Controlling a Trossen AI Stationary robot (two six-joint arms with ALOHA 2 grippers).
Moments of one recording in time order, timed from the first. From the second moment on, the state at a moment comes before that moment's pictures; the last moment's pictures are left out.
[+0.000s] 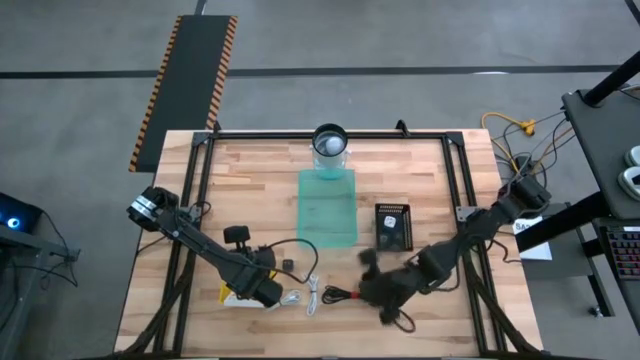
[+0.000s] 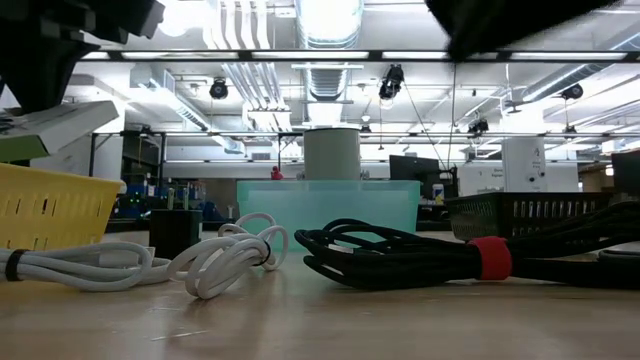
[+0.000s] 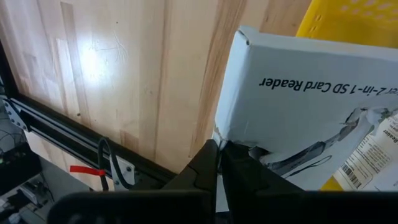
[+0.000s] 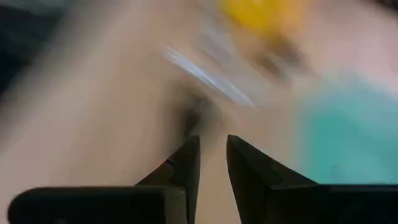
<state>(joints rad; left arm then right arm) -0.58 1.76 1.43 -1.57 -0.20 -0.85 0.60 1.63 1.08 -0.27 0.31 0.06</state>
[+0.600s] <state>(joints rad) -0.63 1.76 1.43 -1.57 -0.45 -0.91 0.38 1.73 0.65 1.08 0.34 0.19</state>
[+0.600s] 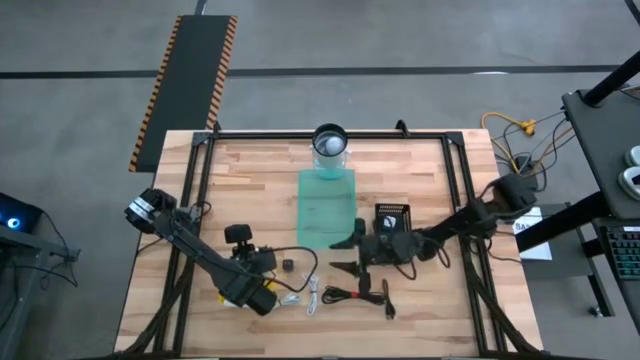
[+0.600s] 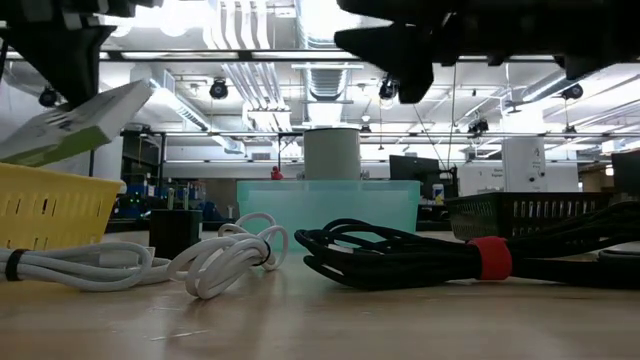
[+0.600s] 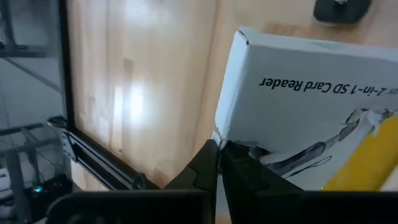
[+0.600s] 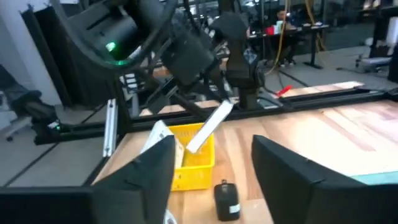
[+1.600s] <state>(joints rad) -0.52 1.76 1.50 -1.41 -0.97 -0.88 0.25 1.89 0.92 0.91 0.34 0.02</state>
